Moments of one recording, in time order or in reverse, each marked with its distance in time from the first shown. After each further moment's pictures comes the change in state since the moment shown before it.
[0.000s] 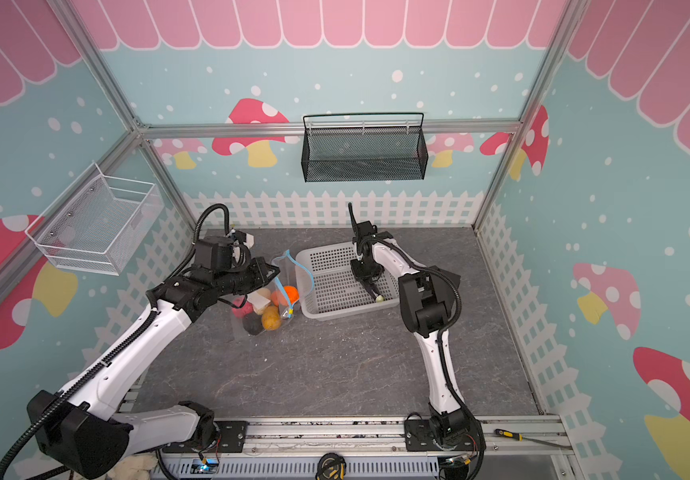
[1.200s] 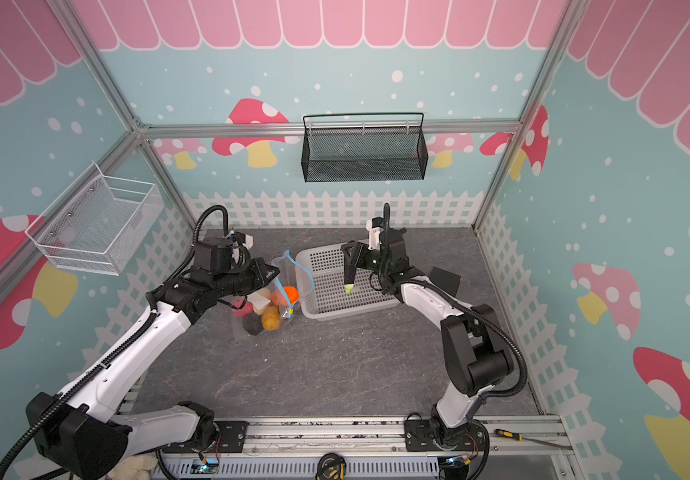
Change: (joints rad) left arm 0.000 -0.011 -0.016 0.016 0.000 -0.016; right arm 0.009 -0.673 -0.895 1.212 -0.287 0.623
